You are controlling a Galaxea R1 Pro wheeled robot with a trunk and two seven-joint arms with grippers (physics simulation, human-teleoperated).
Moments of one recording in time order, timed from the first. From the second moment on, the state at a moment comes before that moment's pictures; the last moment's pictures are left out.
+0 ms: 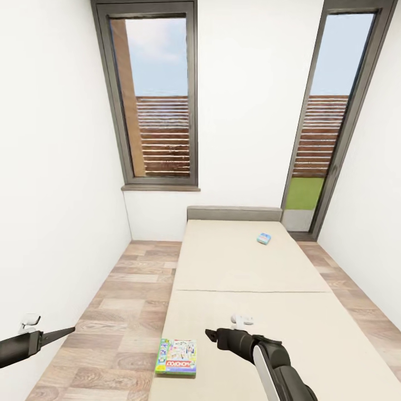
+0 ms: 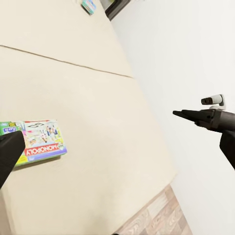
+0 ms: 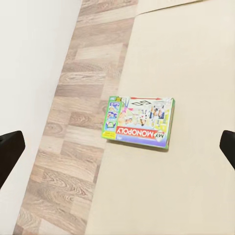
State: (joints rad) left arm -0.42 0.54 0.43 -0.63 0.01 0.50 -1.56; right arm -0.26 0.17 0.02 -1.15 -0.13 0.66 0.26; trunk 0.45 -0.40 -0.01
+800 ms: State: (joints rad) left arm -0.42 0.54 0.43 -0.63 0.01 0.50 -1.56; right arm -0.26 0.17 0.02 -1.15 -0.13 0.66 0.26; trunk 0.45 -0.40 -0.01
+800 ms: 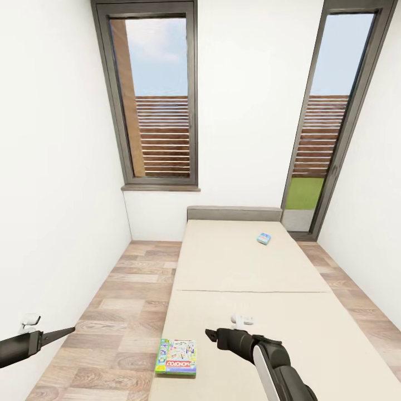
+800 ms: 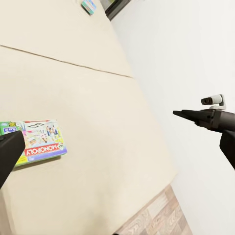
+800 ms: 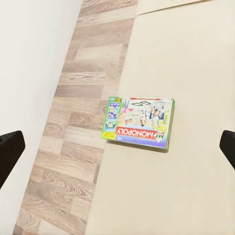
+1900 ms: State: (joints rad) left arm -0.42 0.54 0.43 -0.63 0.01 0.50 -1.56; right arm -0.26 0.17 0.02 -1.16 -0.13 0.67 0.26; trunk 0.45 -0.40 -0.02
